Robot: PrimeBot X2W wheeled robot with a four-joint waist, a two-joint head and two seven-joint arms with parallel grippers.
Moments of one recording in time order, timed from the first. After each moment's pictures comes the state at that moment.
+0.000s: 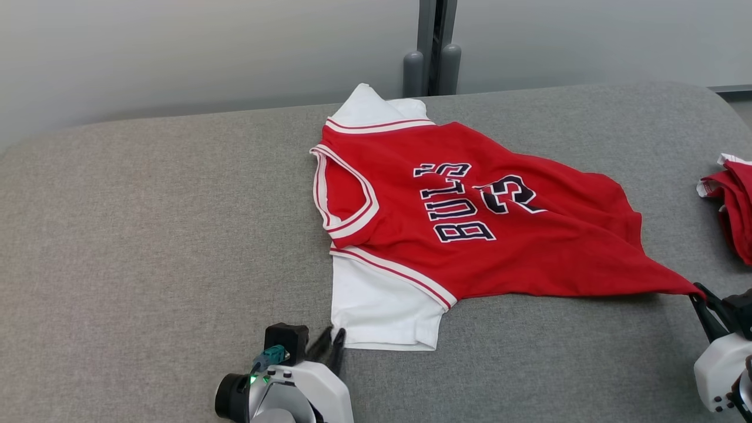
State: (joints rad) left arm -0.42 0.05 -0.91 0.85 -0.87 0.14 -0.26; right arm -0.33 -0.48 0.31 0.78 0.15 0.13 -0.26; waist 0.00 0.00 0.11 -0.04
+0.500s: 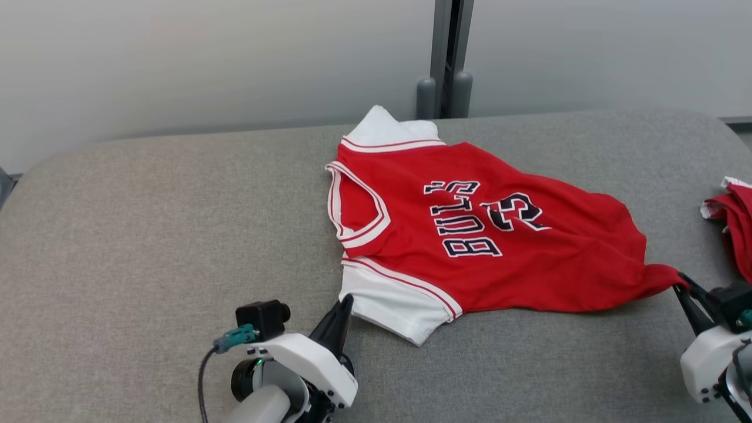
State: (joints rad) left arm -0.41 0.05 -0.77 0.75 -1.04 -0.04 -0.26; right arm -0.34 -0.47 0.34 0.73 0.15 0.13 -0.26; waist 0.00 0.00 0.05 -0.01
